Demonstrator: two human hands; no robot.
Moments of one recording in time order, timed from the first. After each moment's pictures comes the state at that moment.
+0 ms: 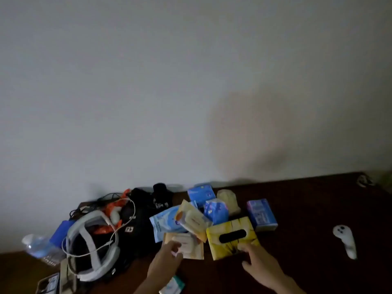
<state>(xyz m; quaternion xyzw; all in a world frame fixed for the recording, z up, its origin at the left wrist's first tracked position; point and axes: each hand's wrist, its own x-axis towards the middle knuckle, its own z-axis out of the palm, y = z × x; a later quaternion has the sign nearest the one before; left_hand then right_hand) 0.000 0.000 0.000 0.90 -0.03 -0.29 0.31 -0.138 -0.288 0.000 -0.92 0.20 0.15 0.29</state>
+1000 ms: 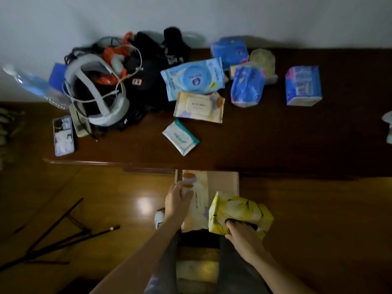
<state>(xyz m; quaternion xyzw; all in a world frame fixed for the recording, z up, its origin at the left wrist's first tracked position) -0.220 0.096 -0.150 0.84 0.11 -0.25 0.46 -0.372 -0.102 -0.184 -0.92 0.03 0.34 0.19</state>
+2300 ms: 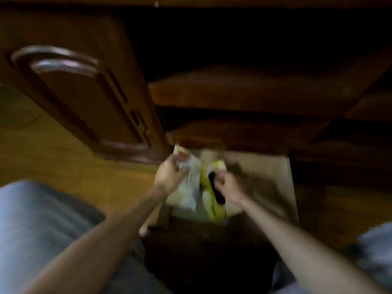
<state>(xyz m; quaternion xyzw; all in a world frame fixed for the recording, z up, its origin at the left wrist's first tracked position) -0.221 0.182 -0.650 0.88 0.00 -0.17 0.44 -0.277 -0.035 -0.695 -0.86 0.14 0.16 0.46</state>
